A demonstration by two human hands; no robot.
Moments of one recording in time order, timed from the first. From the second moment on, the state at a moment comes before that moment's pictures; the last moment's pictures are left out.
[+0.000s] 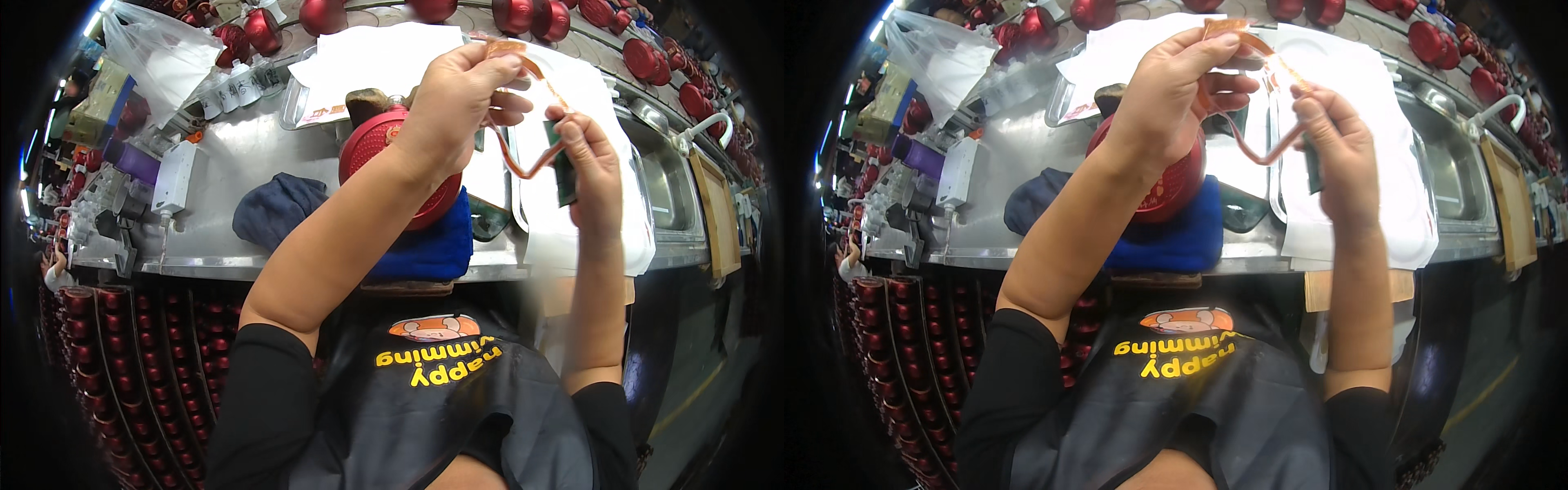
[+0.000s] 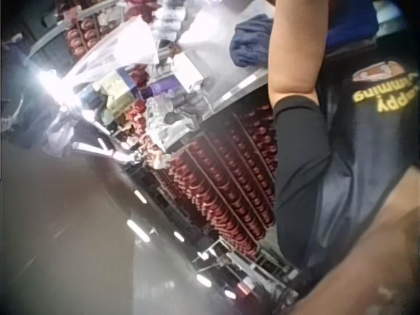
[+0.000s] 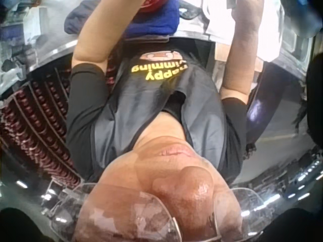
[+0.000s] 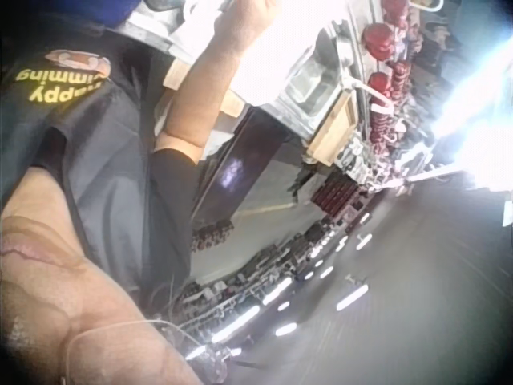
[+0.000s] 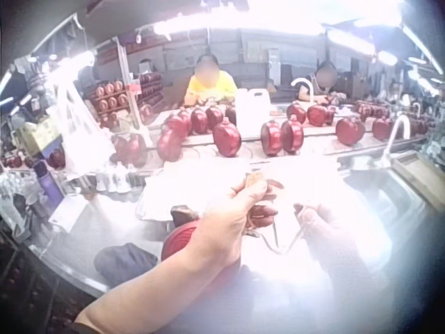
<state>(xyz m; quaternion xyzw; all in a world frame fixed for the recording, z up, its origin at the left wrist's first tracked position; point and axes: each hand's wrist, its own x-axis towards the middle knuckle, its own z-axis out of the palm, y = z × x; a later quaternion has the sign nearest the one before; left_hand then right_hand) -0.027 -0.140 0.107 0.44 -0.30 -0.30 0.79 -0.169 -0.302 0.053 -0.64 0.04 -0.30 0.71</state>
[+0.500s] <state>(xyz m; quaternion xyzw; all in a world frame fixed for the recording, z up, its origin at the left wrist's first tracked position) -0.042 -0.047 0.100 0.68 -0.45 -0.22 0.53 -0.161 -0.425 0.020 -0.97 0.23 -0.12 0.02</state>
